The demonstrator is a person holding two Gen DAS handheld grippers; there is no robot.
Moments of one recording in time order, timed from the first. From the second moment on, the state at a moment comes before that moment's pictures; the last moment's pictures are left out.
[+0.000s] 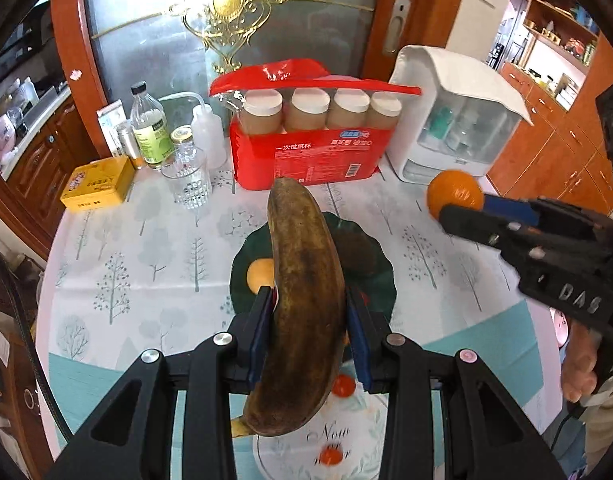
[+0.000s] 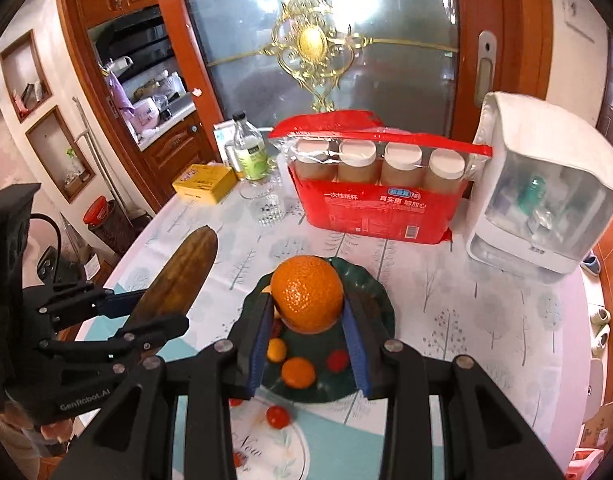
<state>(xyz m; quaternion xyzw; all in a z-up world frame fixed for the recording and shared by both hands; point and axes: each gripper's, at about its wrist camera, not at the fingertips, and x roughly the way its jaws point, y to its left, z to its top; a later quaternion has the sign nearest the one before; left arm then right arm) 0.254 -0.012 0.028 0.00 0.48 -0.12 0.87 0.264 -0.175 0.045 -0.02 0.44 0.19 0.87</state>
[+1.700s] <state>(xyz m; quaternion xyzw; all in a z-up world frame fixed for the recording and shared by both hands) 0.325 -0.034 -0.090 -0.04 0.53 -0.12 0.84 0.292 -0.164 -0.127 -0.04 0.56 0.23 0.79</state>
